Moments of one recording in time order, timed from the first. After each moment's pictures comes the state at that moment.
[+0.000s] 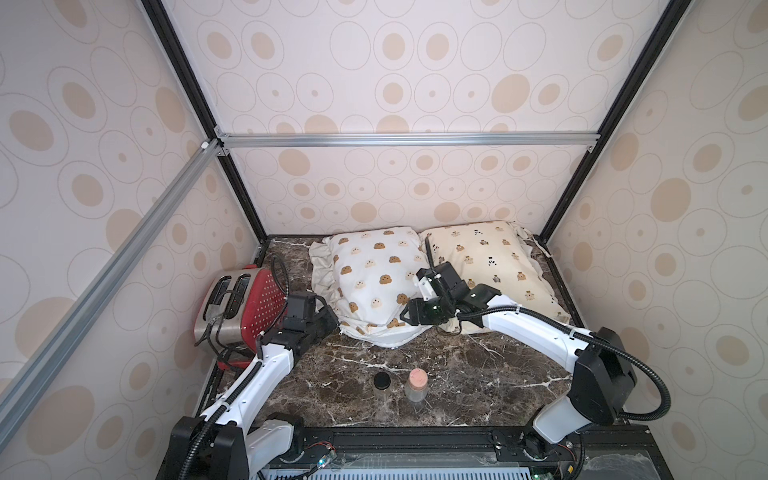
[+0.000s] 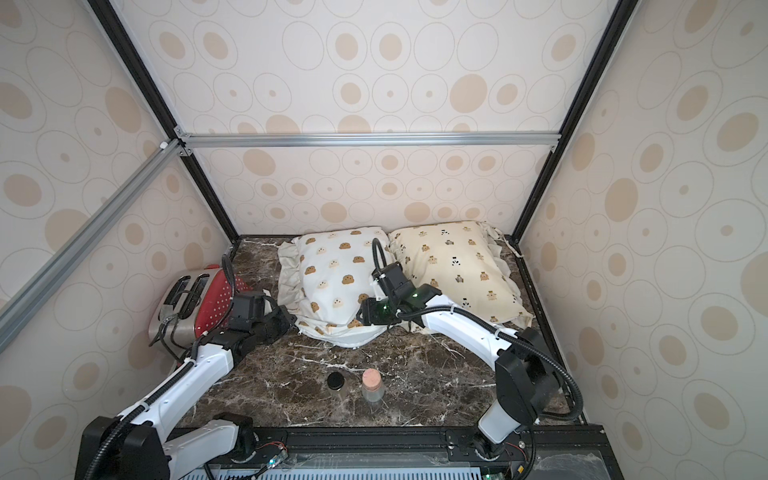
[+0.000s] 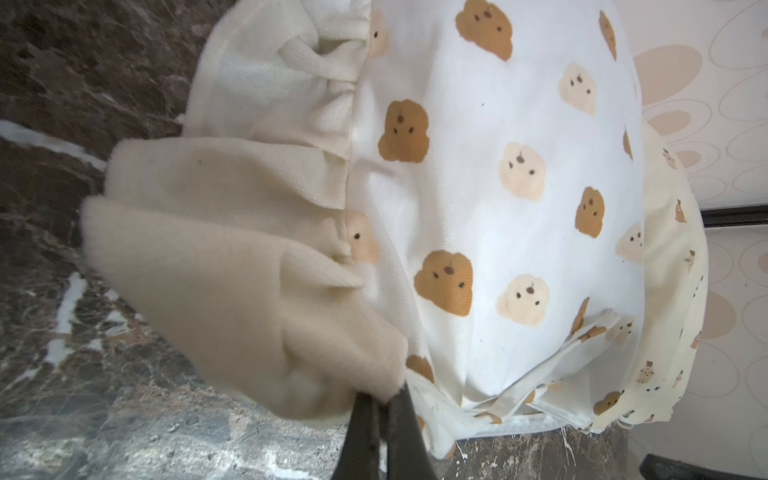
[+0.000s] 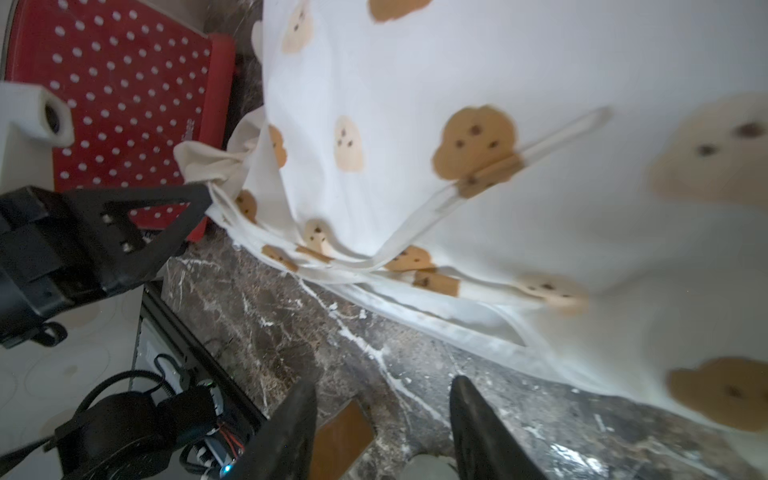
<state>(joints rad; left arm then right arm) -0.18 1.09 0.64 -0.34 0.18 -0.78 0.77 1.61 1.24 -0.53 -0.29 0.61</state>
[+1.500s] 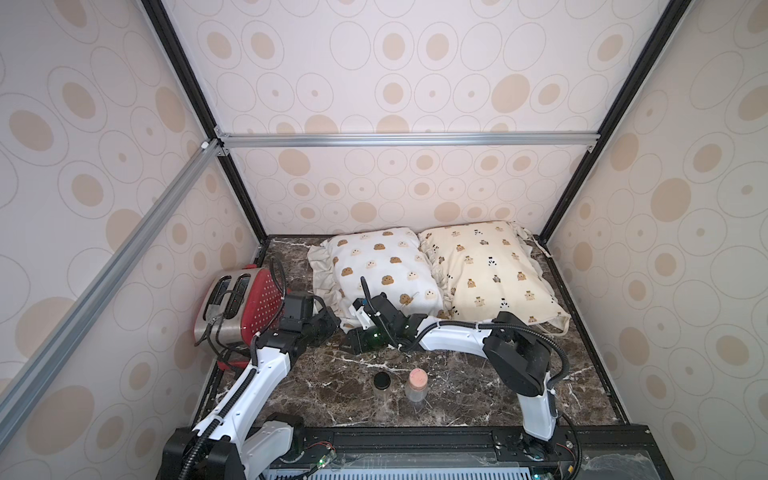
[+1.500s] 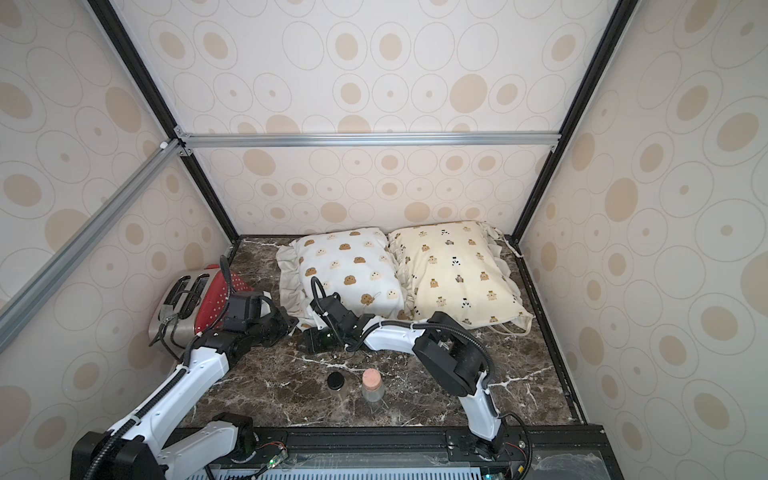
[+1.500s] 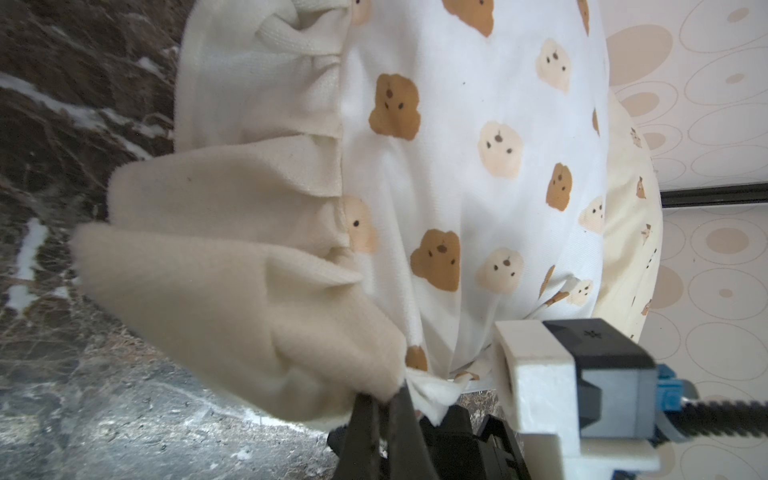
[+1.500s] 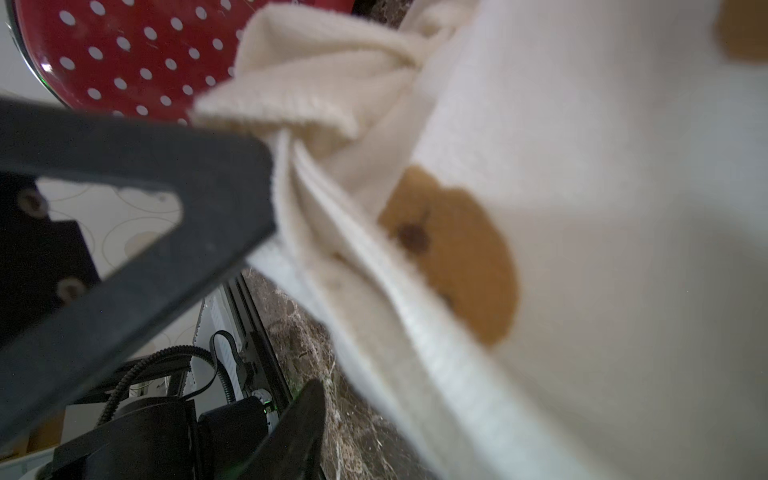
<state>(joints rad) -0.18 1.04 0.66 -0.42 0.26 -0.83 0.99 2.02 1.35 -0.02 -0.40 0.75</state>
